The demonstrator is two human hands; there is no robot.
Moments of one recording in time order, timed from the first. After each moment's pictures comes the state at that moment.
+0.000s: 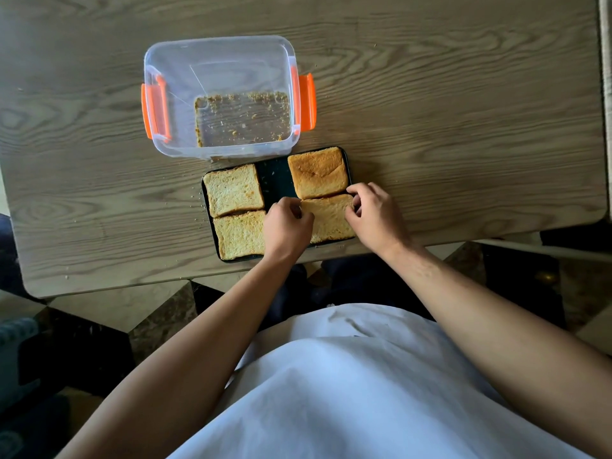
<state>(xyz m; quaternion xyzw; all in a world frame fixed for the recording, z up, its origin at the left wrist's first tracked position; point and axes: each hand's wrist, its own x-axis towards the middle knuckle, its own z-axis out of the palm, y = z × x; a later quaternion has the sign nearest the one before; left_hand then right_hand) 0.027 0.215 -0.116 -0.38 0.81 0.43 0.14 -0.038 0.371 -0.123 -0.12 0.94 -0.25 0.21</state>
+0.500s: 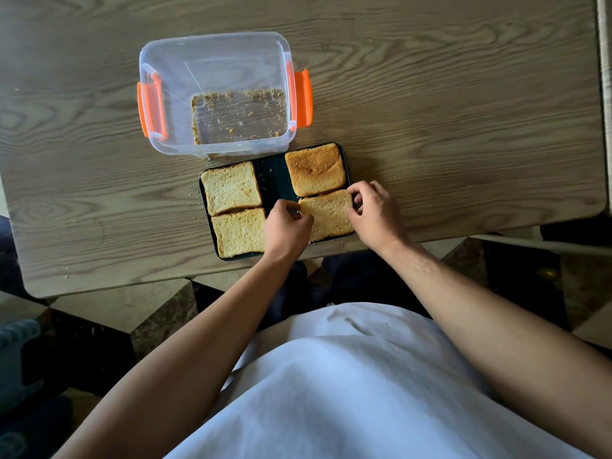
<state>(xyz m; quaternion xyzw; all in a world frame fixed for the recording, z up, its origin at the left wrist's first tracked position) 0.034 0.219 -0.117 -0.42 0.76 0.47 0.17 -0.031 0.376 -0.130 -0.09 0.94 -0.27 0.21</state>
